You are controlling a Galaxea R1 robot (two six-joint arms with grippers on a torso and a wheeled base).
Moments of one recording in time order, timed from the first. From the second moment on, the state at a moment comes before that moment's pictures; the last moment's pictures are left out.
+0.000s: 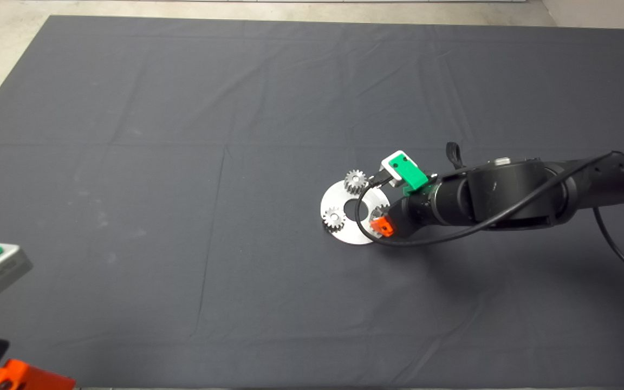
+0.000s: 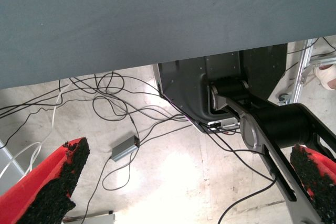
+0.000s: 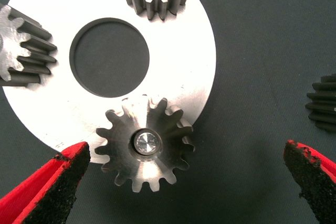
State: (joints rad) left arm -0.81 1.68 -0.30 -0.22 1.47 -1.24; right arm 0.20 2.50 -0.80 -0.87 -1.53 1.15
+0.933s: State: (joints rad) left arm -0.81 1.67 -0.30 -0.22 1.47 -1.24; right arm 0.17 2.52 -0.83 -0.87 -1.53 1.15
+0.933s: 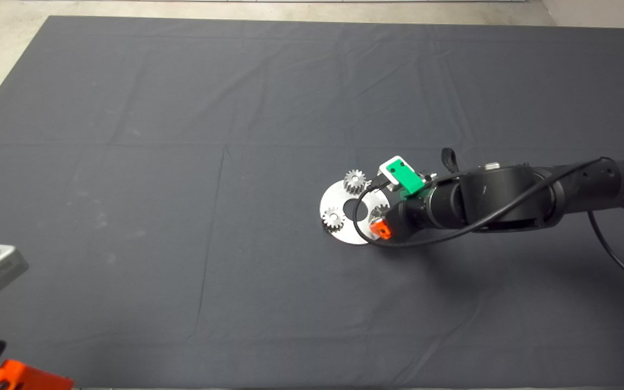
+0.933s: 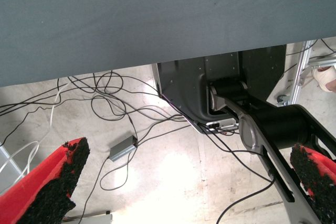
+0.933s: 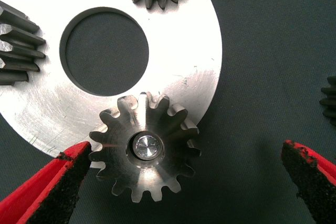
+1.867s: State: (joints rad) left arm -0.81 1.66 -0.30 -0.22 1.47 -1.24; right arm 0.16 2.59 -0.90 -0.87 -1.53 1.15
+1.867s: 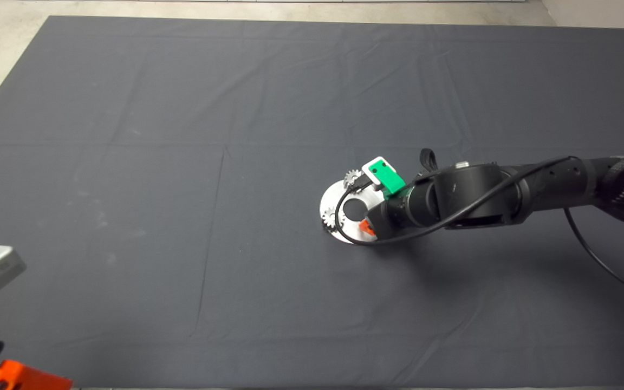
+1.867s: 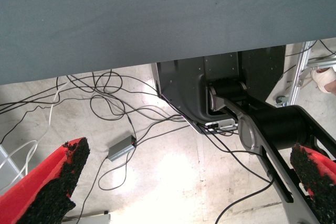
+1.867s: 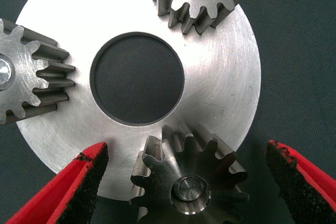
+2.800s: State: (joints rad) left arm -0.81 1.64 -0.29 -0.22 1.47 -1.24; right arm 0.12 2.57 -0.85 -0.87 -1.53 1.15
